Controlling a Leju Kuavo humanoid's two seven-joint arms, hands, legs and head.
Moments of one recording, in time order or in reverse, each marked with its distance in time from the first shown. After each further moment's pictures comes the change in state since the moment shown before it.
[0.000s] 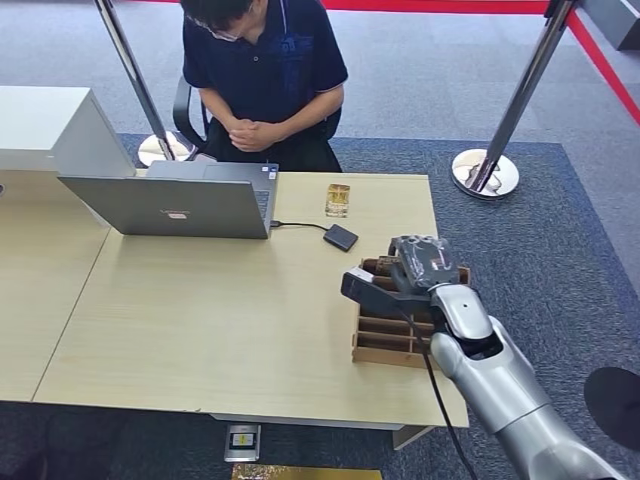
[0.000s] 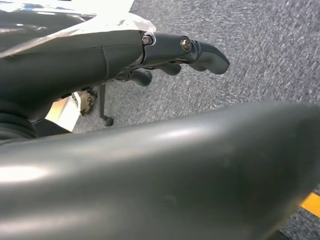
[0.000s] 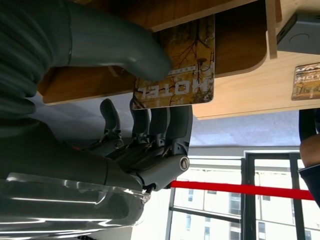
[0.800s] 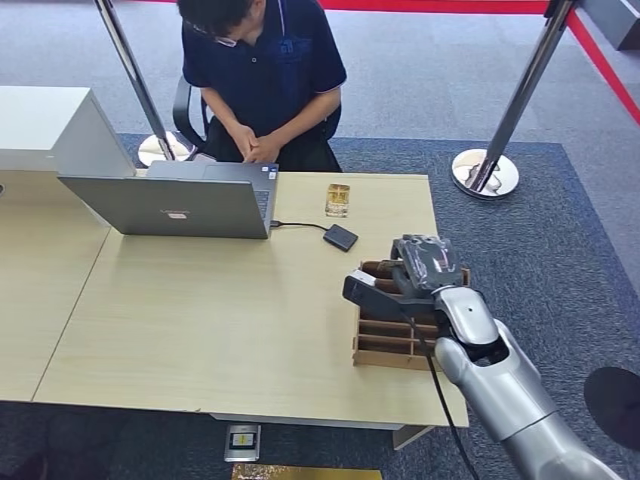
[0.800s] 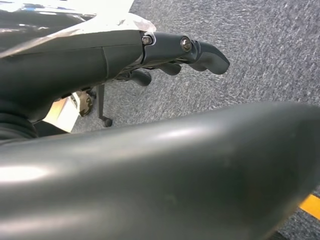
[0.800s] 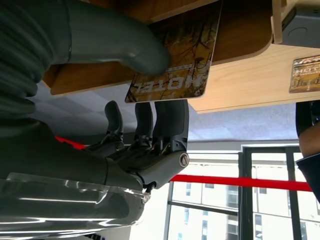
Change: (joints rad) left arm 0.000 0.000 0.000 0.000 0.000 0.005 -0.006; right arm 0.030 -0.021 -0.009 -0.078 0.011 0.014 -0.001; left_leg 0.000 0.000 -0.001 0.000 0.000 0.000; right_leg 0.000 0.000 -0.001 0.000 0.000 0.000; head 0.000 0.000
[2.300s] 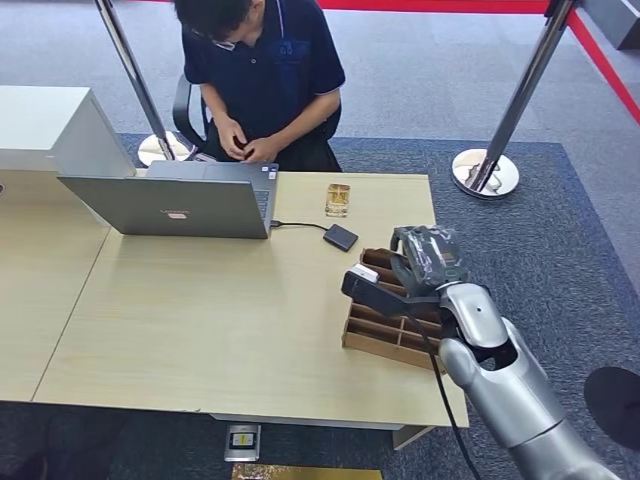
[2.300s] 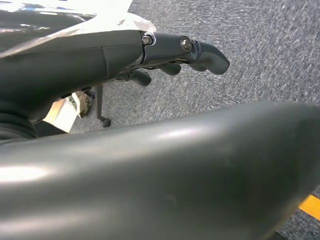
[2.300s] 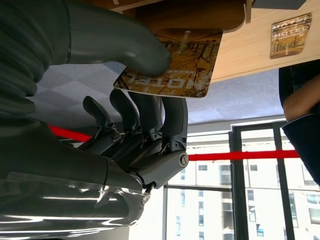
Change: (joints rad) left arm 0.000 0.000 0.000 0.000 0.000 -0.003 -0.008; right arm 0.026 -0.016 -0.017 -0.141 0.005 -0.002 -0.005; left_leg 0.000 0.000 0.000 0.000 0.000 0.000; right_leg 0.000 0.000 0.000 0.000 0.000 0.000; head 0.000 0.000
